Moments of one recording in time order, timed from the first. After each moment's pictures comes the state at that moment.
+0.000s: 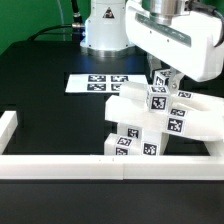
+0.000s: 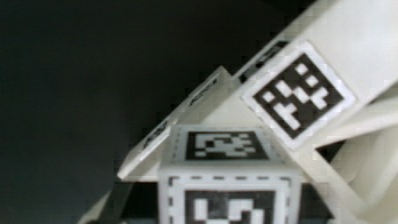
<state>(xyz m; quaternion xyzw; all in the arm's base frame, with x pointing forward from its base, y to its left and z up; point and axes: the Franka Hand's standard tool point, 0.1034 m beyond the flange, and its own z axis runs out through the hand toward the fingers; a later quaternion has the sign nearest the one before) 0.615 0.051 0.112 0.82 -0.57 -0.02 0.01</state>
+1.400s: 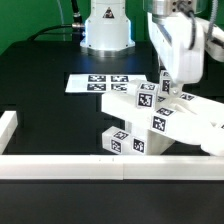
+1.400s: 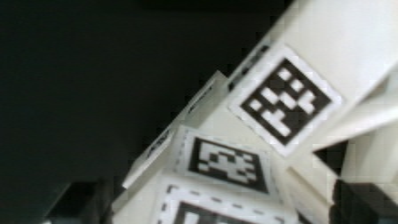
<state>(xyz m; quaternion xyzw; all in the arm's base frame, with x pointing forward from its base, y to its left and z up) 0.615 0.061 0.112 0.75 -0.66 -0.03 -0.01</state>
